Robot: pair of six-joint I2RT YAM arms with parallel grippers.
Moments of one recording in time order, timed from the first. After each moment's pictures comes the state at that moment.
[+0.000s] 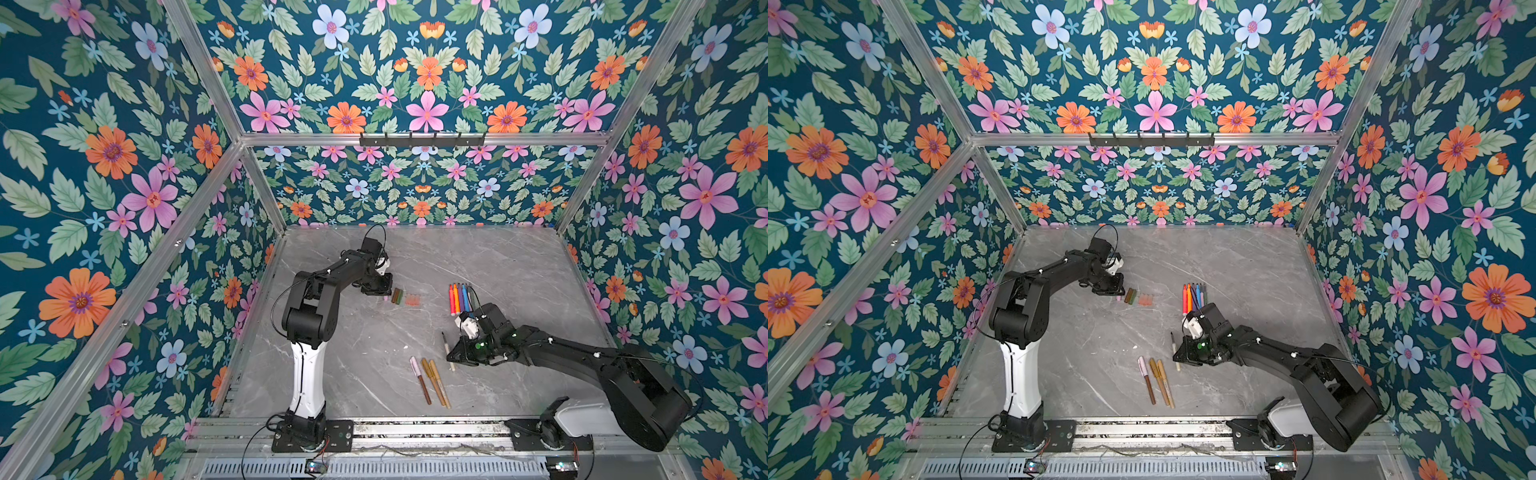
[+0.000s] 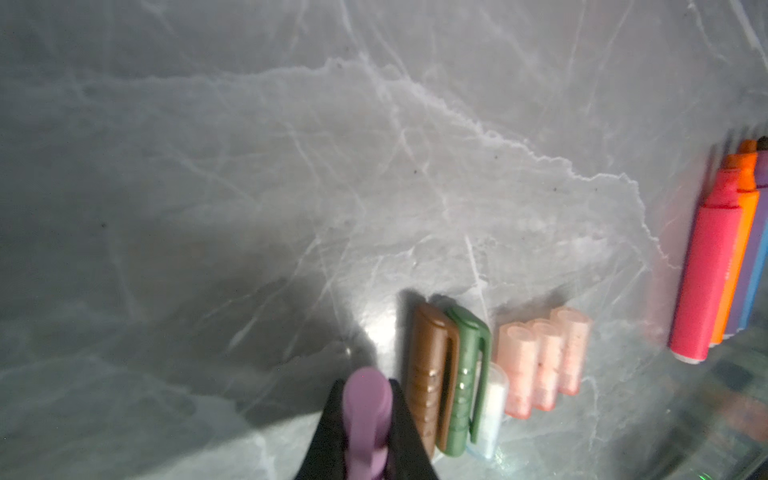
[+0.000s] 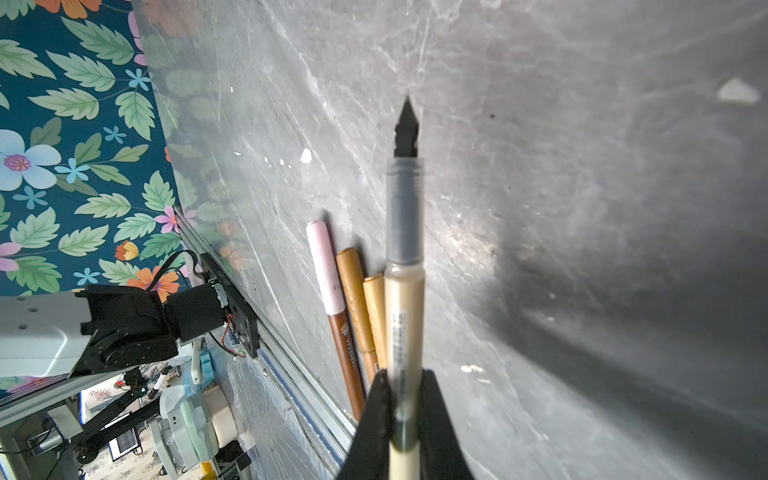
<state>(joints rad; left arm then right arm) -0.34 2.12 1.53 -0.68 0.34 -0.18 0.61 1.37 0.56 -0.20 -0.57 0.70</state>
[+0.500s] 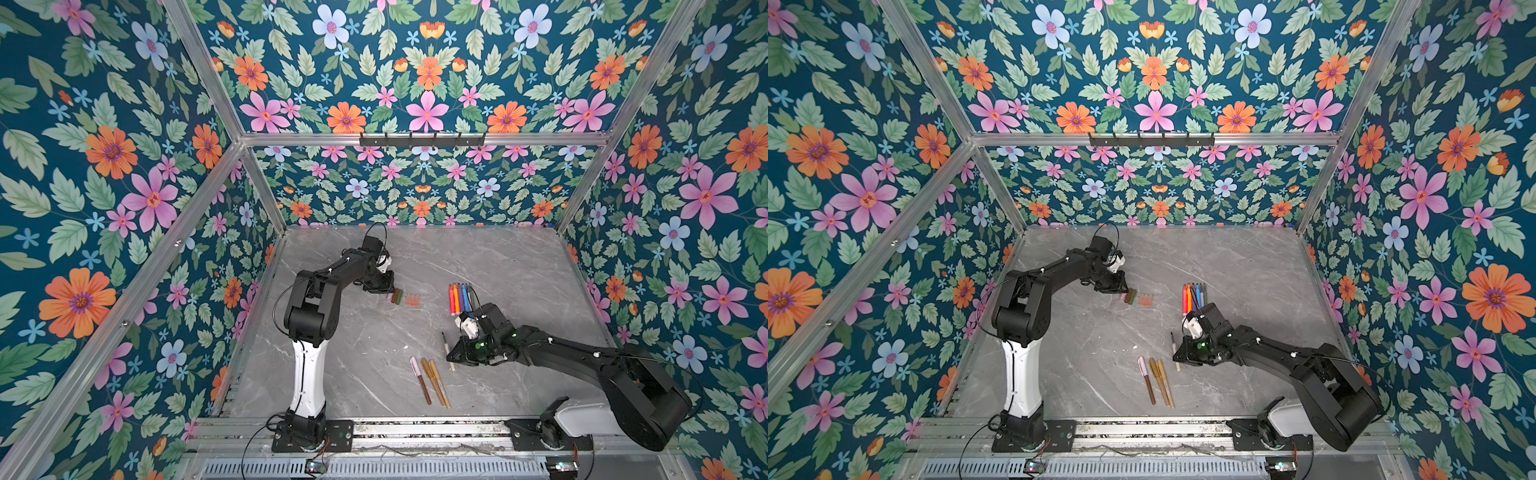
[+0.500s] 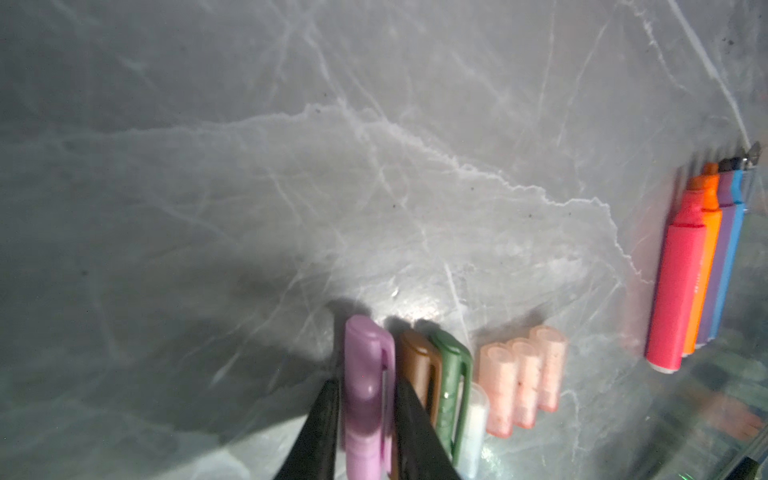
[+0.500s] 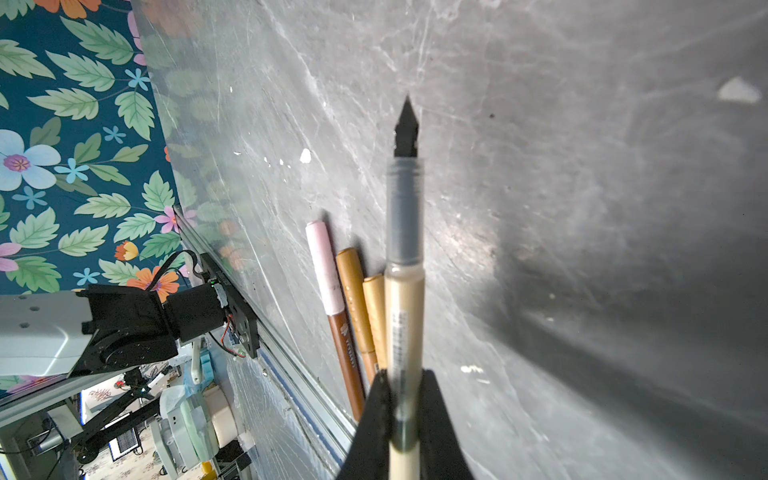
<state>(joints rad) -0.34 2.14 1.56 -0.67 0.36 -0.18 0.61 1.37 0.56 -0.20 -0.57 0.70</state>
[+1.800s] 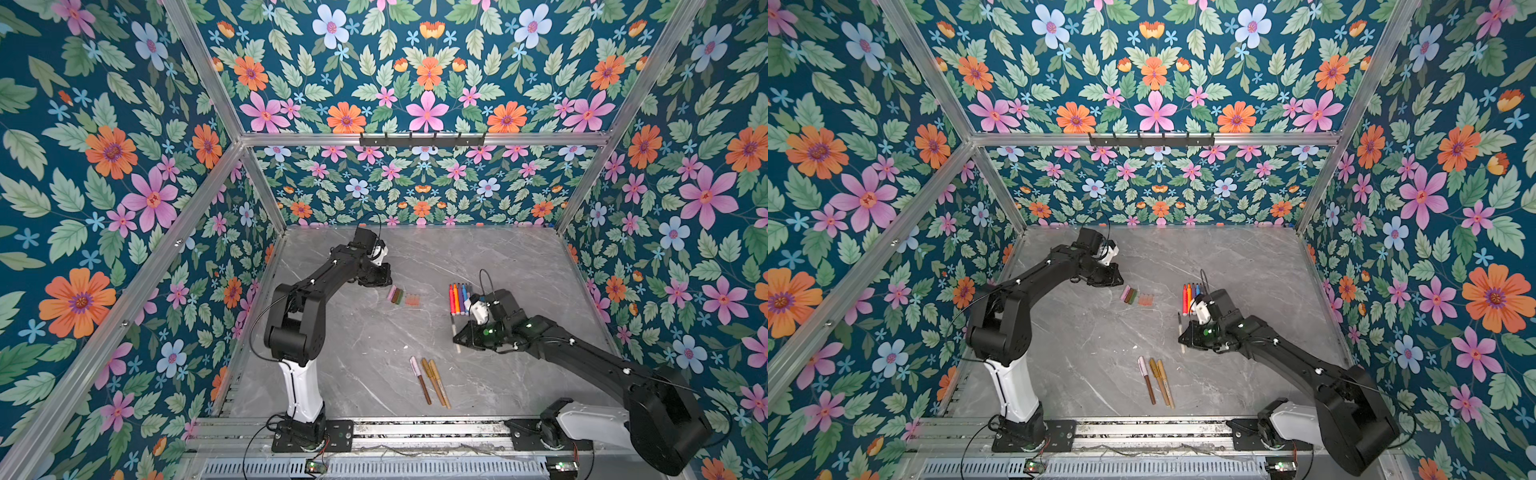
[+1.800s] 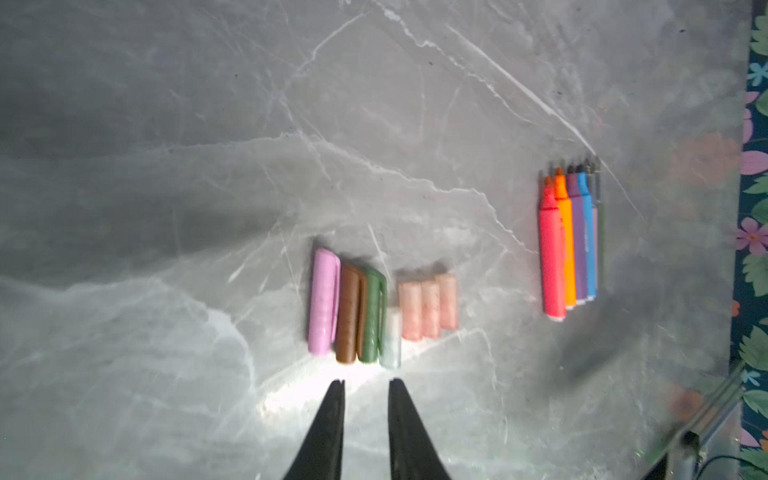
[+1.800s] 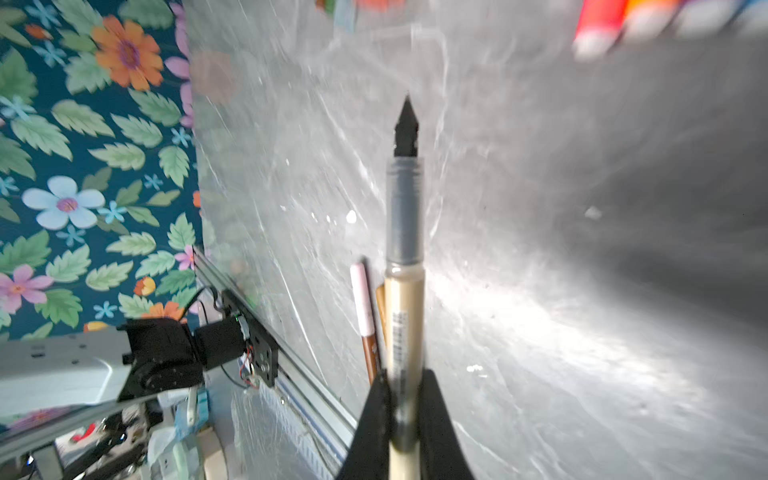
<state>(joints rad) -0.34 1.84 1.43 -0.69 0.37 -0.20 0.47 1.22 0.72 -0.41 -0.46 0.62</state>
